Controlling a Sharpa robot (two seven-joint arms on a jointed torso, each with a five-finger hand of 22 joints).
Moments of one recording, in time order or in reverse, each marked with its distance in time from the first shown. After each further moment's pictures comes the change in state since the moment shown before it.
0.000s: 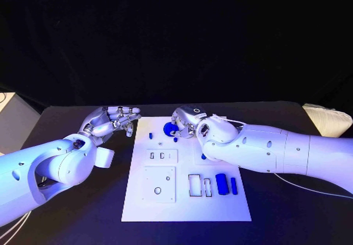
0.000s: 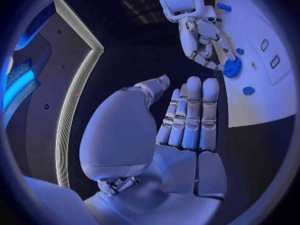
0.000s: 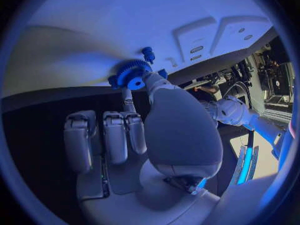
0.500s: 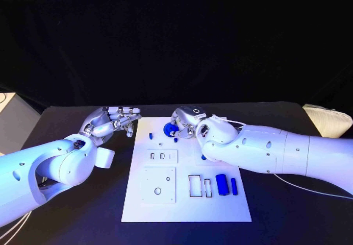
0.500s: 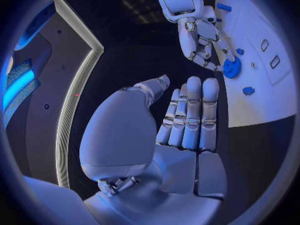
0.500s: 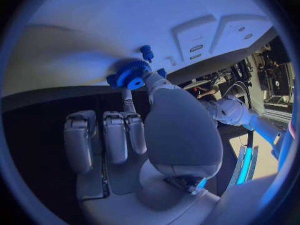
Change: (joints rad) left arm 0.000 0.001 0.000 0.000 0.000 0.000 0.001; left_hand 0.000 0.000 0.000 0.000 0.000 0.000 0.000 0.000 -0.001 0.000 0.000 0.000 0.000 0.000 0.000 -0.005 -0.001 0.000 0.000 0.000 -0.004 -0.001; right arm 0.000 0.004 -0.001 -0.001 -0.001 -0.004 0.002; right_hand 0.009 0.009 0.000 0.000 0.000 0.002 0.003 0.002 0.003 0.000 0.000 0.010 -0.001 0.000 0.000 0.000 0.000 0.000 0.000 0.000 0.000 0.000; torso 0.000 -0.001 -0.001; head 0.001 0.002
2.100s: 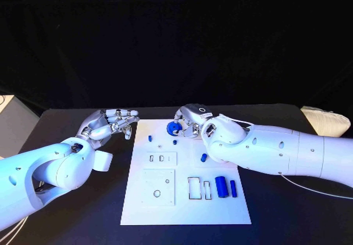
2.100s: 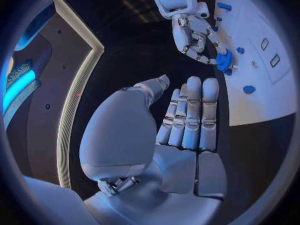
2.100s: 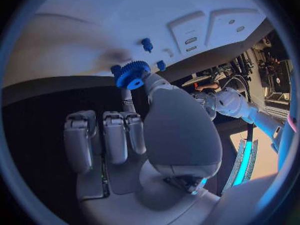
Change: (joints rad) left arm 0.000 -0.004 0.000 0.006 0.000 -0.007 0.008; left_hand 0.000 0.000 -0.003 0.003 0.000 0.000 0.000 0.000 0.000 0.000 0.000 0.000 0.000 0.000 0.000 0.000 0.000 0.000 0.000 0.000 -0.002 -0.001; right arm 0.021 -0.082 0.009 0.094 0.014 -0.019 -0.017; right_hand 0.010 0.019 -0.008 -0.003 0.001 -0.004 0.007 0.005 -0.005 0.000 0.000 0.000 0.000 0.000 0.000 0.000 -0.001 0.000 0.000 0.000 0.000 0.000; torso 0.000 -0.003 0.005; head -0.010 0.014
